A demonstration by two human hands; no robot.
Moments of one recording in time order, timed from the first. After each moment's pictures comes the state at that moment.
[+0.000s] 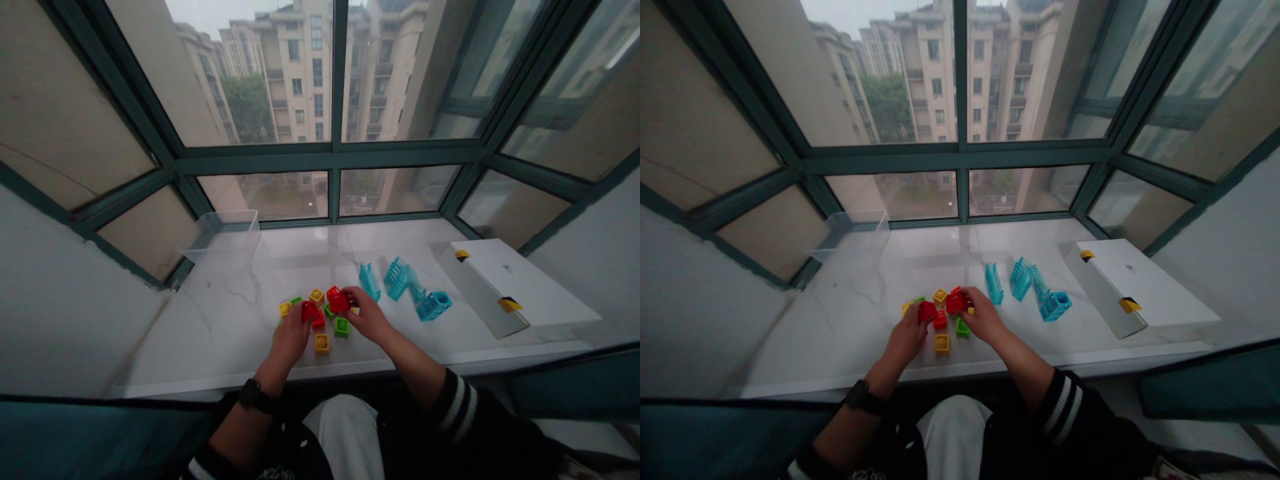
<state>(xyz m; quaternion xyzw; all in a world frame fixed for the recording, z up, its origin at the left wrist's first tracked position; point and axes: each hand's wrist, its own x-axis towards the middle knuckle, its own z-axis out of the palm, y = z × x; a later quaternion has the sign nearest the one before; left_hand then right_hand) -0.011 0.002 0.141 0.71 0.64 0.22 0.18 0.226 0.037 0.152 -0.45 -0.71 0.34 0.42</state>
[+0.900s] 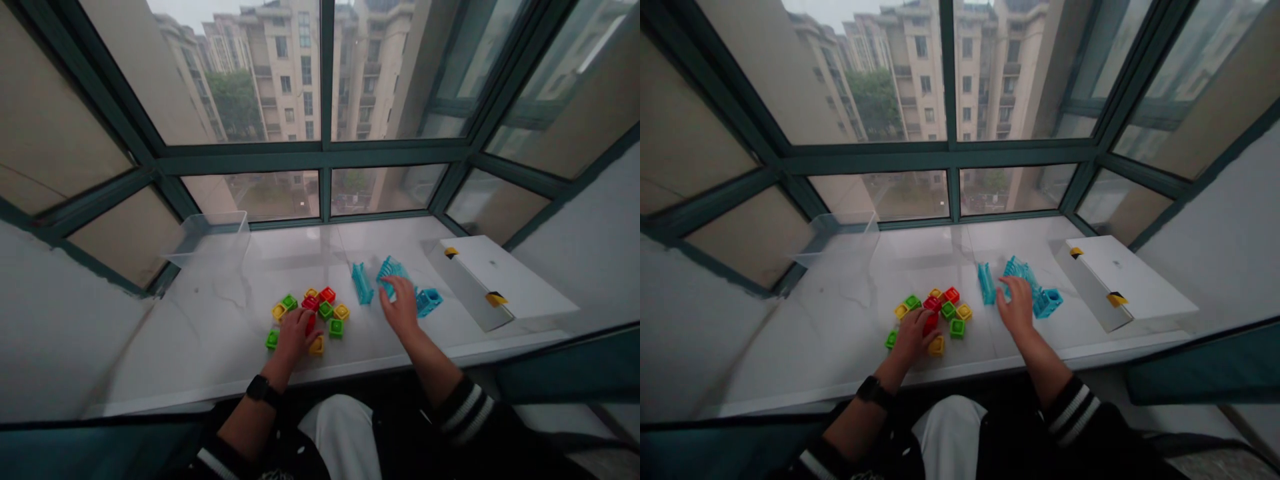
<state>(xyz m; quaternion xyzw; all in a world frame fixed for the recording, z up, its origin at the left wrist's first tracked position) -0.010 0.026 0.078 0.81 0.52 0.28 0.07 0.325 0.045 0.141 -0.58 -0.68 -0.04 0.45</state>
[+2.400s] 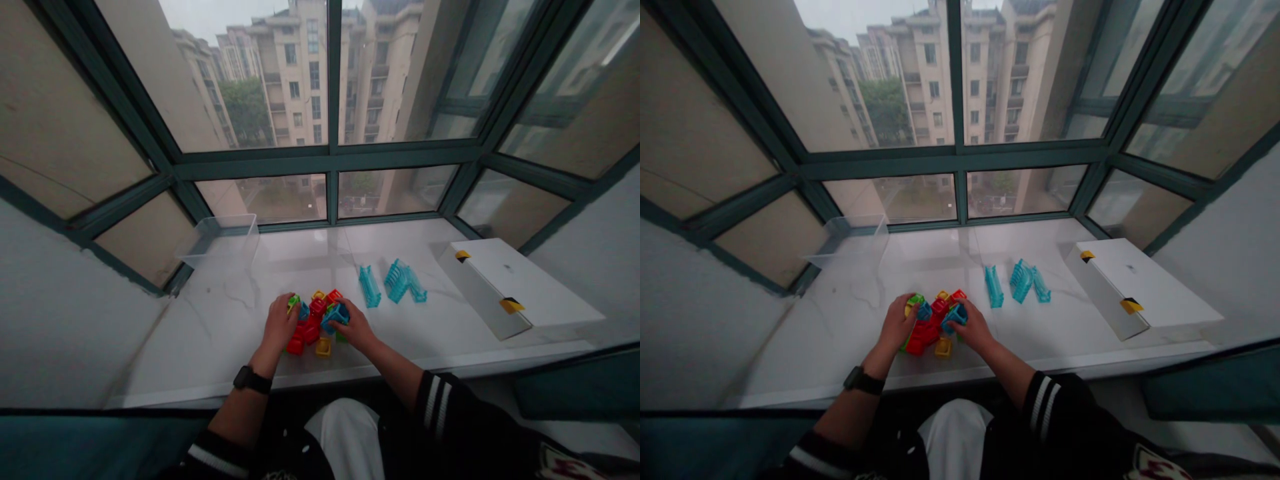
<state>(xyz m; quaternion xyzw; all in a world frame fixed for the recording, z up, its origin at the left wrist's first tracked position) -0.049 0.055 0.115 0.71 0.60 0.35 0.13 0.205 0.040 0.092 -0.52 -0.66 0.34 0.42</state>
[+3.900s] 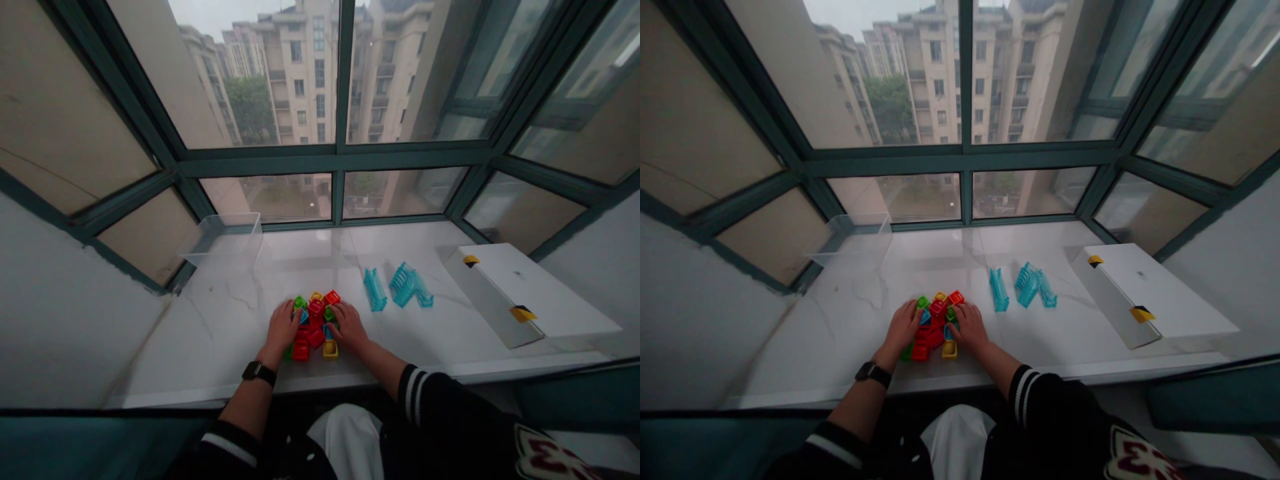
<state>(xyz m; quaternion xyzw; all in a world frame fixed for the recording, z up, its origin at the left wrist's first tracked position) -0.073 0.075 0.048 0.71 0.64 0.26 0.11 0.189 0.062 0.027 -0.50 -0.80 0.12 0.30</state>
